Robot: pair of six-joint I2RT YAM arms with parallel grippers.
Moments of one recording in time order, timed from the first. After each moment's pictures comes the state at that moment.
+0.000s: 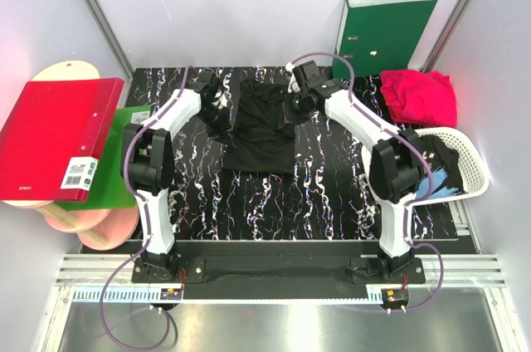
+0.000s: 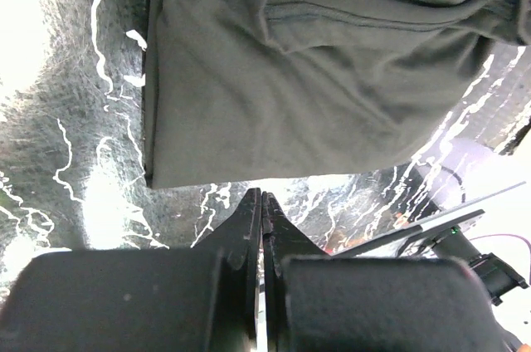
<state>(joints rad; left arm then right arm) -0.23 2.03 1.68 -1.00 0.38 -0.43 0.50 2.01 1.78 -0.68 -0.25 0.38</state>
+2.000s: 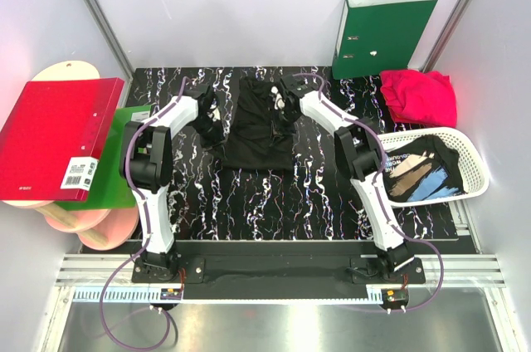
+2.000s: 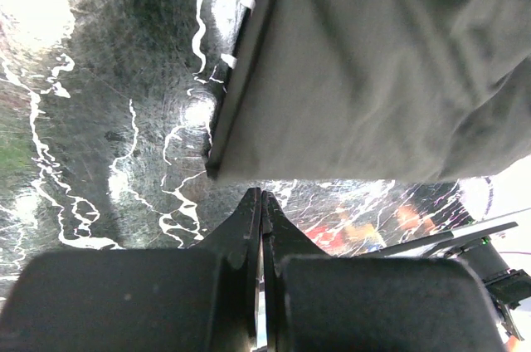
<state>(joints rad) -0.20 2.05 1.56 -1.00 0.33 -0.41 0.50 2.50 2.16 -0.90 -0.41 0.39</state>
